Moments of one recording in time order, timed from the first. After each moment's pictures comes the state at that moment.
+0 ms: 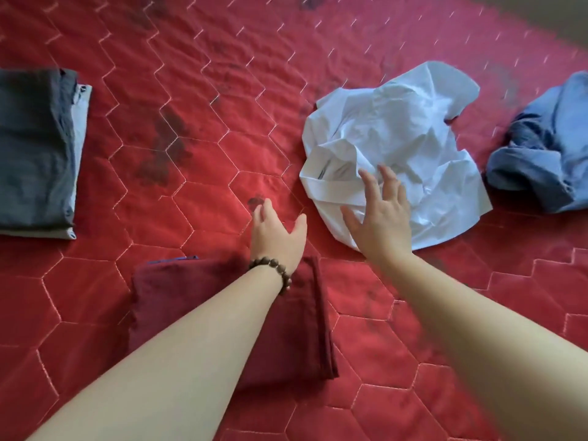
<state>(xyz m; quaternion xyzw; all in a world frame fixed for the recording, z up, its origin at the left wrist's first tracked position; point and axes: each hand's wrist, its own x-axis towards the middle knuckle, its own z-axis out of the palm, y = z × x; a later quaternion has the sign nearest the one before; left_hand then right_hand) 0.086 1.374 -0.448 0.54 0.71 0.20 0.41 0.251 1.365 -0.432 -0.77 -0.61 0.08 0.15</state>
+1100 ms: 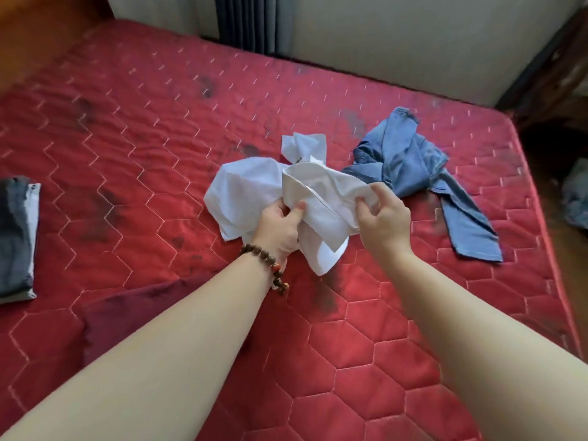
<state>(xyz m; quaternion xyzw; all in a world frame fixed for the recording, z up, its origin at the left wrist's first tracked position) 0.240 1.281 -0.269 0.44 0.44 0.35 0.70 0.387 1.215 -0.246 -0.79 -0.41 0.12 0.45</state>
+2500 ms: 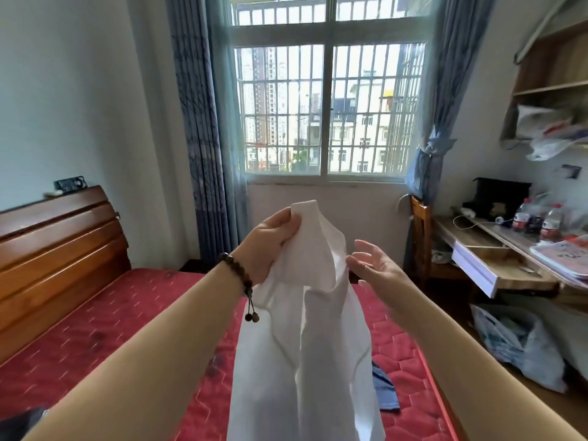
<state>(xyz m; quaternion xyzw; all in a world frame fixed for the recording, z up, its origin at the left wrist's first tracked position) 0.325 1.100 0.265 0.62 0.12 0.34 0.70 0.509 0.974 0.207 -0.61 -0.43 0.30 0.60</state>
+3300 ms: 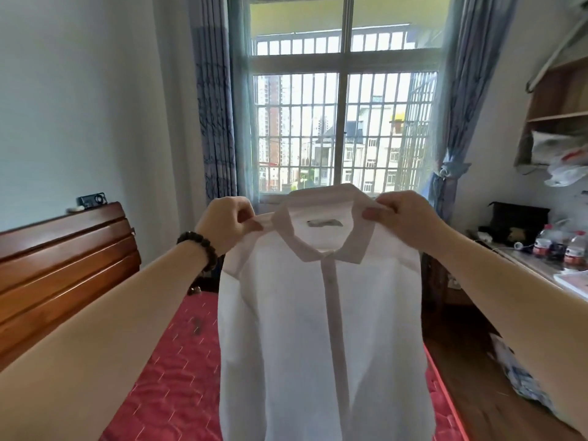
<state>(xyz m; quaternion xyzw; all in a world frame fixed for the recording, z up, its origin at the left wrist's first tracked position) 0.238 1.211 0.317 0.86 0.27 0.42 0.08 0.506 1.026 0.341 -0.67 -0.62 -0.10 0.39</state>
